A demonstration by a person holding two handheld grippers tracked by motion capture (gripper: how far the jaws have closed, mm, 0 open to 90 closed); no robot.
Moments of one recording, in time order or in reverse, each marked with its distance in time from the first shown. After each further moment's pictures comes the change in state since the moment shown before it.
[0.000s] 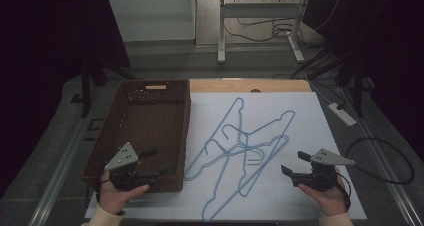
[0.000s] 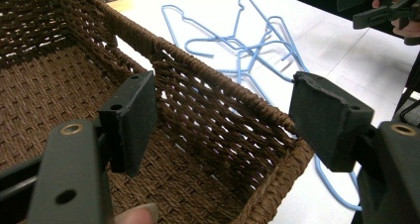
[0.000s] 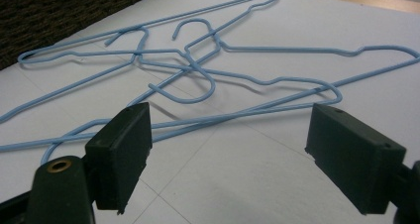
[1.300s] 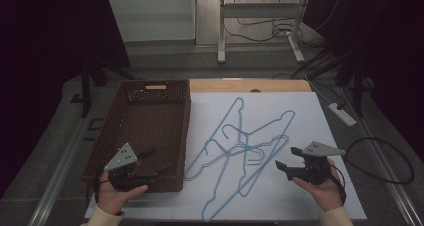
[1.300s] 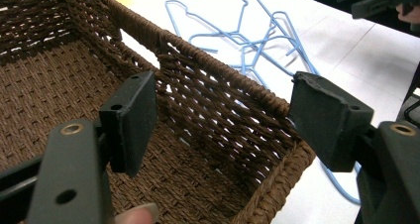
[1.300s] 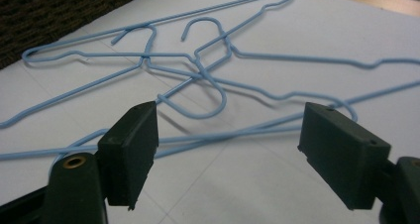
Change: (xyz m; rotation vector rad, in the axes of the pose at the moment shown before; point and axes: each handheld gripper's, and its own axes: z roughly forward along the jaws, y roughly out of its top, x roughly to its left) left arm 0.002 -0.004 -0.001 0.012 0.009 -0.002; right arm 0.008 0.030 0.014 0.077 0.015 -0.045
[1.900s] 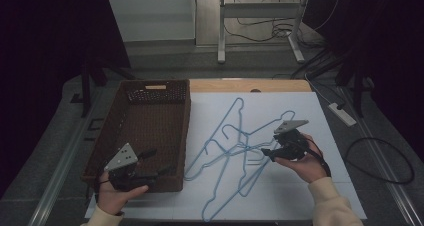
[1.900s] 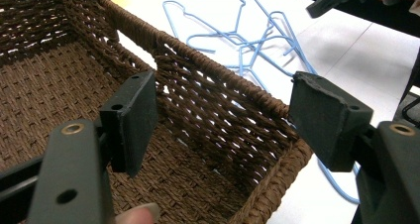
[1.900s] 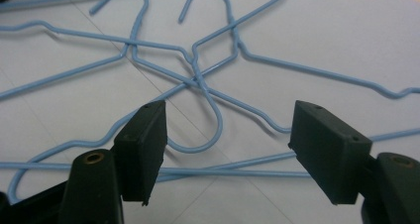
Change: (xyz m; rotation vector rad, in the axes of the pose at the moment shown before) left arm -0.001 0.001 0.000 -0.001 -0.005 0.005; right arm -0.001 0.055 0.055 0.260 0.019 -0.127
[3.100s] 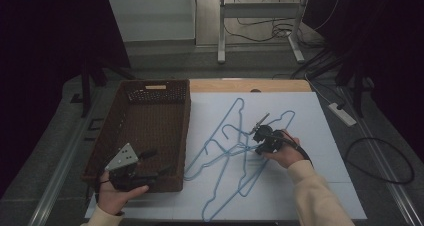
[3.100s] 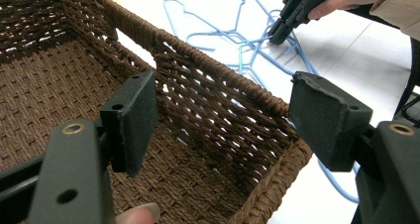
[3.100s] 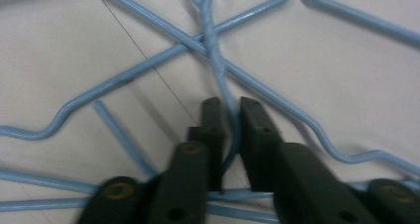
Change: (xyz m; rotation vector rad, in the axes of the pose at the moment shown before) left arm 0.000 0.000 0.001 0.006 -0.002 0.000; right arm 0.000 0.024 0.077 0.392 0.066 -0.116
